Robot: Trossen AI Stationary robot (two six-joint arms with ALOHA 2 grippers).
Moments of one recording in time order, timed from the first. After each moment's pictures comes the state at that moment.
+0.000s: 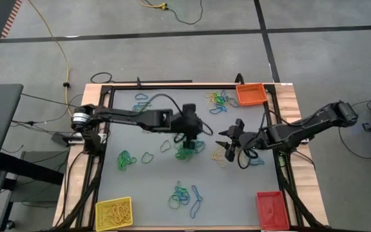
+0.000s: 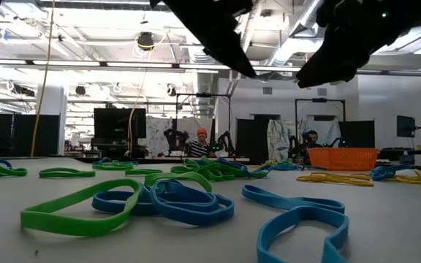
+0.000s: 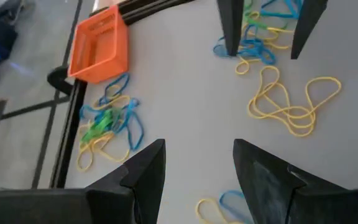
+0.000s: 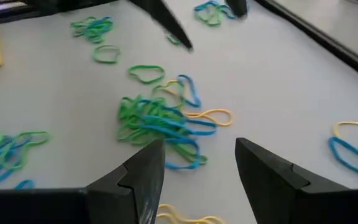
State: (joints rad) left arm 0.06 1.80 1.47 -0.38 -0.22 0.30; right arm 0.24 1.07 0.61 -0.16 0.50 0.39
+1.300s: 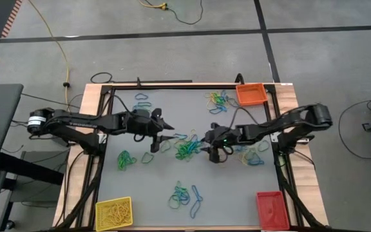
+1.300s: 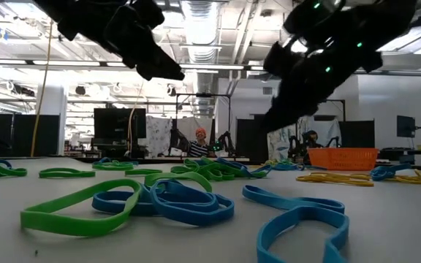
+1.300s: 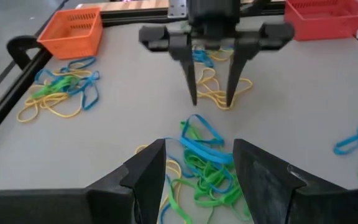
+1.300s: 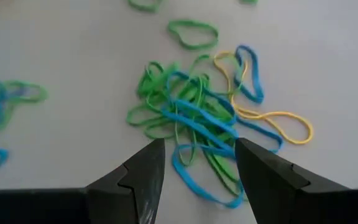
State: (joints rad) left arm 0.12 1.23 0.69 0.06 0.07 0.09; right arm 0.03 1.54 0.68 0.19 0.07 0.10
